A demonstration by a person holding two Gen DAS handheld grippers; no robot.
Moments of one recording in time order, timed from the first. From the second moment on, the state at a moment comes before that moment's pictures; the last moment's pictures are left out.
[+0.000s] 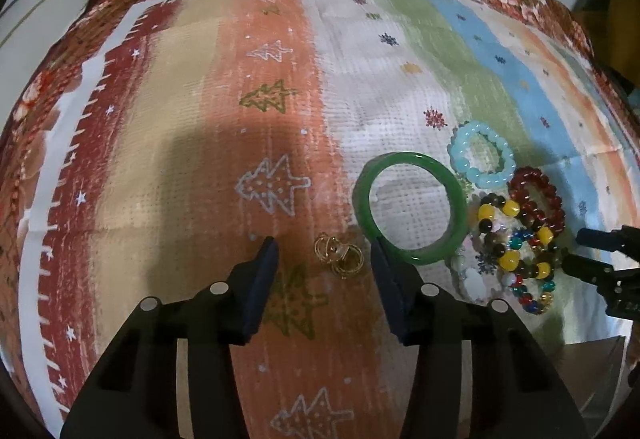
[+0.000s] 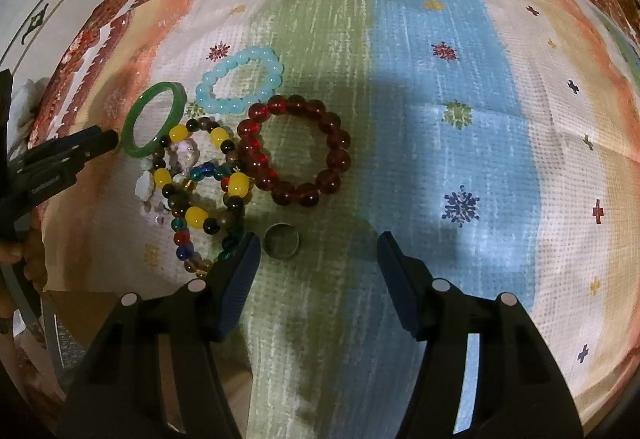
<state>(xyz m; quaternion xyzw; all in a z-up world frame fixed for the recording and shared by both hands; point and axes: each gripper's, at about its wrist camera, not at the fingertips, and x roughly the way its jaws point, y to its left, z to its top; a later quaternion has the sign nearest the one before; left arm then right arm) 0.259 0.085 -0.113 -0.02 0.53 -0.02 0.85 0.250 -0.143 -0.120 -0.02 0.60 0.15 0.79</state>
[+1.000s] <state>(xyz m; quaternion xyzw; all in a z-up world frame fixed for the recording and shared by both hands) 0.246 0.075 -0.096 -0.01 0.52 -0.03 0.85 0.244 -0.137 -0.105 -0.02 0.59 0.17 0.79</state>
